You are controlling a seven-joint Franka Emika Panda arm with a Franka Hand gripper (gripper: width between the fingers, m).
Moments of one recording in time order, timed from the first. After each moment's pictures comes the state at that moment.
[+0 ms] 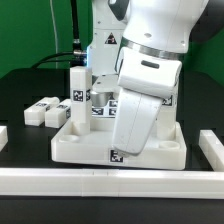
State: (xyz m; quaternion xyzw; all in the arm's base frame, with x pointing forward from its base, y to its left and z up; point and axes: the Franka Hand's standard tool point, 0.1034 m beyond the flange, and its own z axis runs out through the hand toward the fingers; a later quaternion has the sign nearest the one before) arm 0.607 -0.009 0.031 0.76 0.64 -0.08 0.07
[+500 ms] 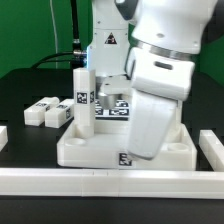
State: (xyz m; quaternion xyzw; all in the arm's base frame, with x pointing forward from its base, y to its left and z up) arm 0.626 0.009 0.032 0.75 0.65 -0.08 0.07
